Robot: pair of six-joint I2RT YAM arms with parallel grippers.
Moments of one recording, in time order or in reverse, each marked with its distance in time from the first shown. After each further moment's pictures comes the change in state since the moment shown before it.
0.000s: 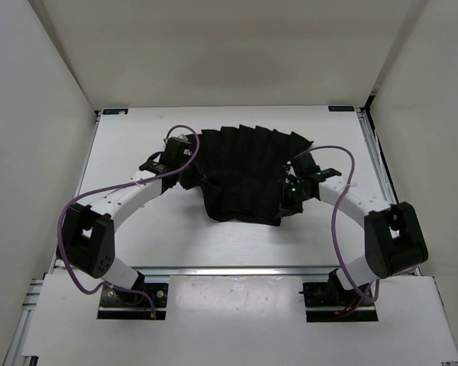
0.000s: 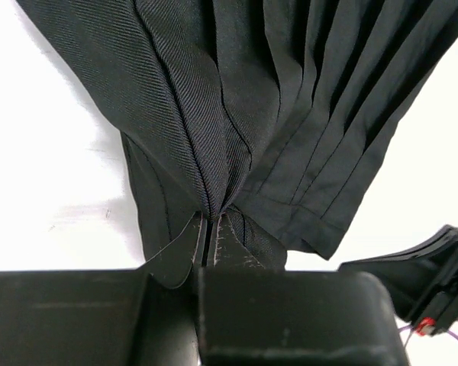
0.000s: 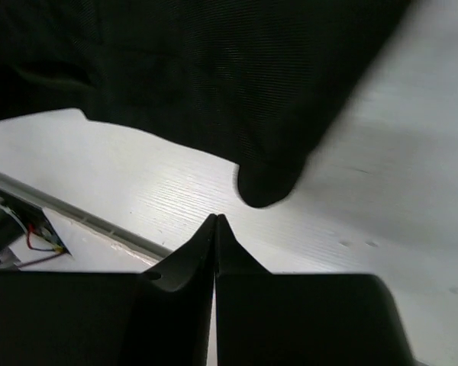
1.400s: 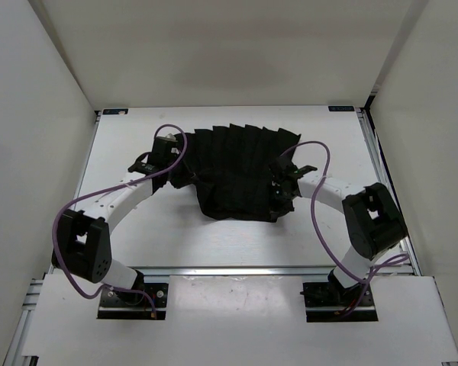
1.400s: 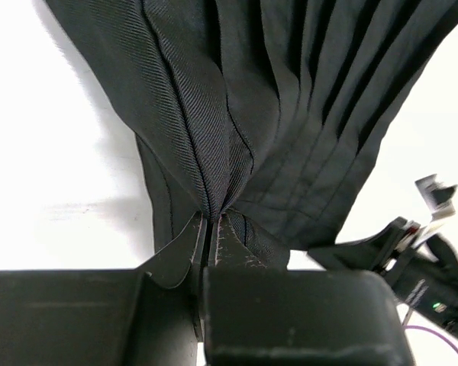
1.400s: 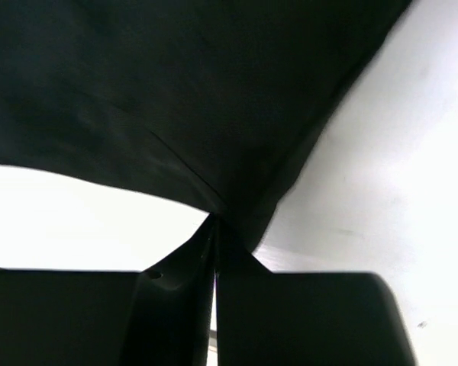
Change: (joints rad) left arm 0.101 -0.047 -0.041 0.007 0.051 0.017; right arm 0.179 0.211 0.092 0.005 0.247 -0.039
